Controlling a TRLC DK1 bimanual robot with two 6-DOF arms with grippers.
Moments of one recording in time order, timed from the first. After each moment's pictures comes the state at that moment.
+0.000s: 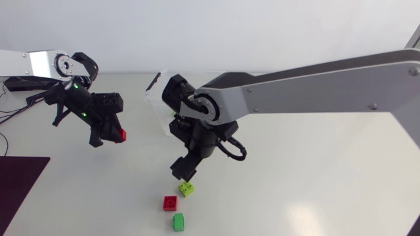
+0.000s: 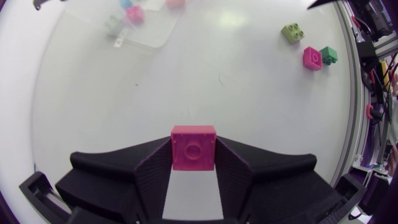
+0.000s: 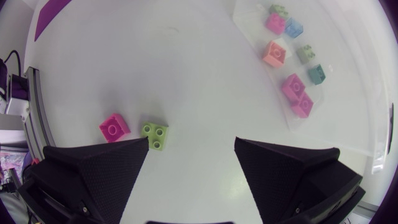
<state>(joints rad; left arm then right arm) 0.02 1.85 1.35 -0.92 0.25 1.31 0.86 1.98 1.46 -0.77 0.01 -0.09</state>
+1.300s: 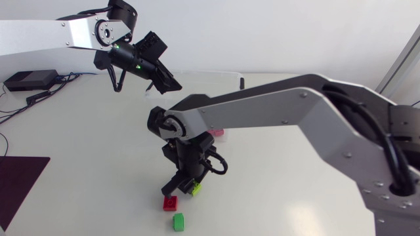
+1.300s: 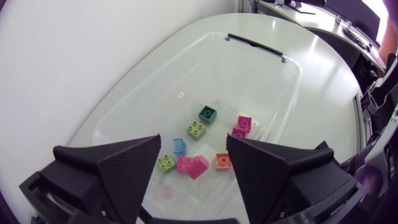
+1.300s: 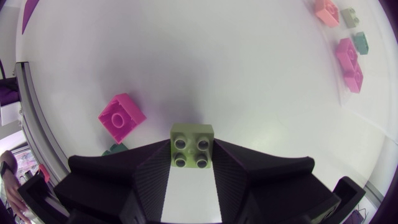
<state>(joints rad) -0.23 1.97 1.69 -0.58 0.45 0.68 0.91 2.20 1.61 -0.98 -0.05 0.04</state>
